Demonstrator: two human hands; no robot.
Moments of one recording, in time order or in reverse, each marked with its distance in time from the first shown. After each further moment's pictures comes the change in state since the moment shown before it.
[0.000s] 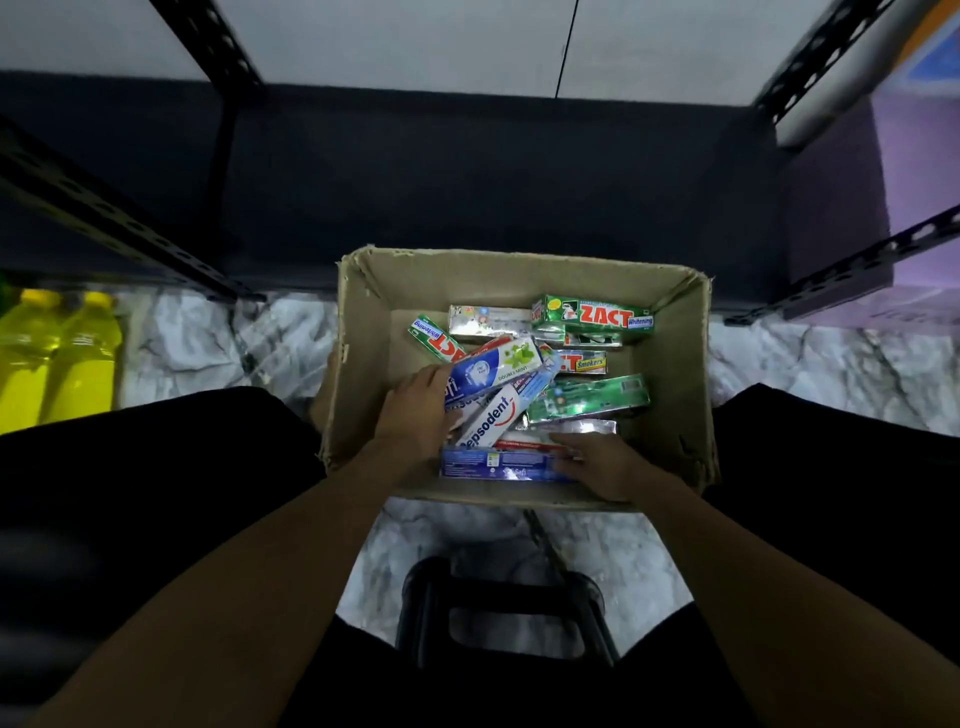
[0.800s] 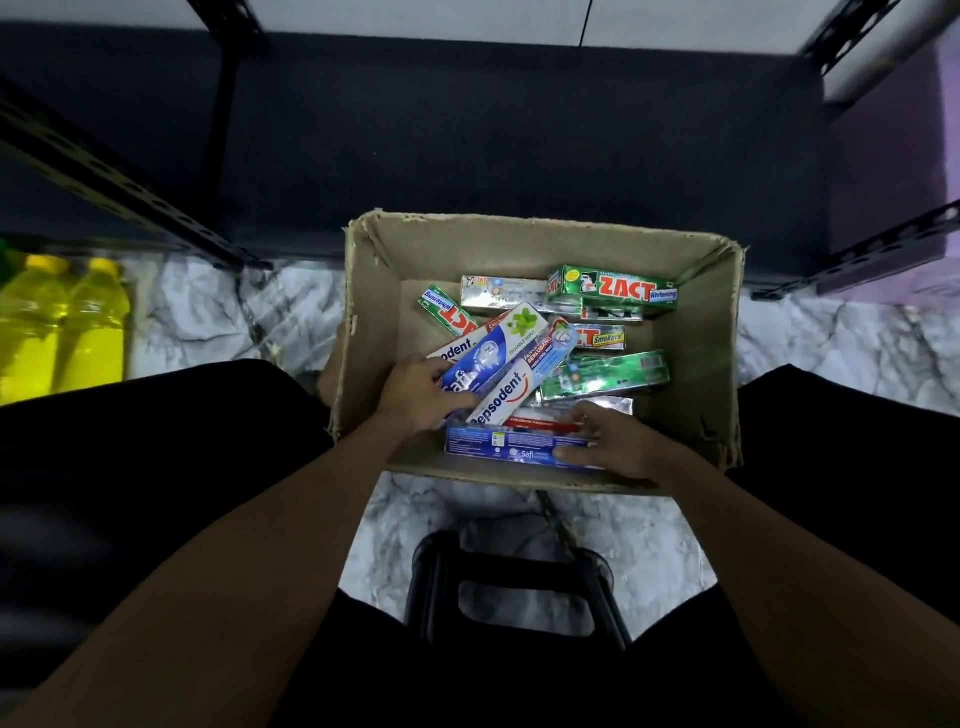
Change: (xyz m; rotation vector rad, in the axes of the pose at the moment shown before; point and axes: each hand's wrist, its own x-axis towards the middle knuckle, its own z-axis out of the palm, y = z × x) left_hand -0.001 -0.016 0.004 -0.383 -0.078 -0.185; right_hand 0.015 0.016 0.004 0.371 -0.122 -0.038
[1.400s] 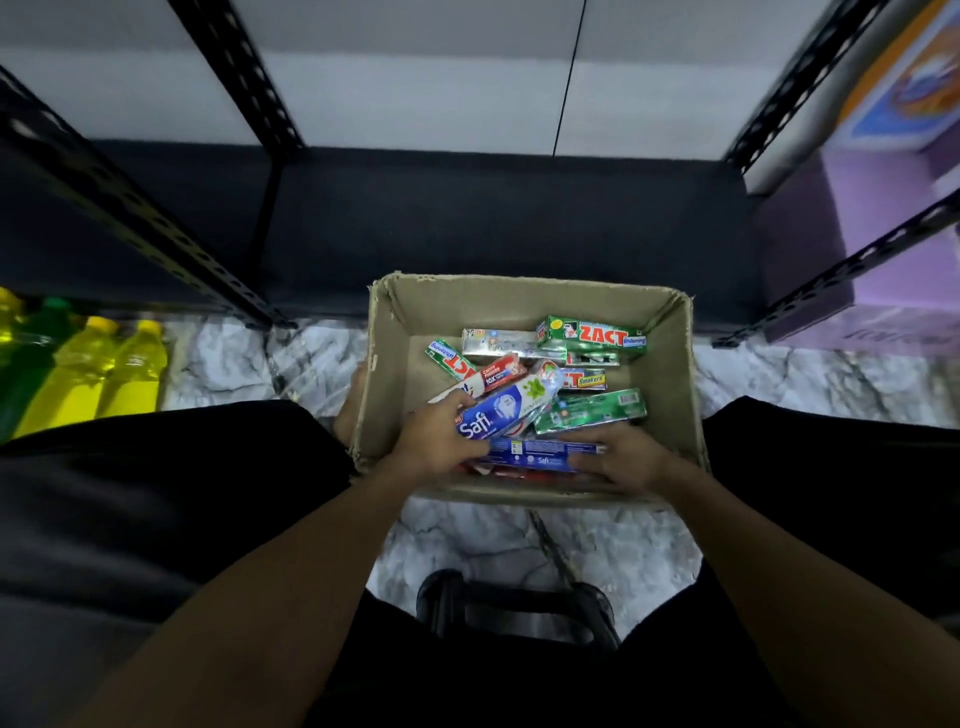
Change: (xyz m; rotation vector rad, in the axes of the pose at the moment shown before) left_hand -0.061 0.030 -0.016 0.012 -0.008 0.151; right_hand -0.055 -0.032 -0.008 -0.179 0.189 -0.100
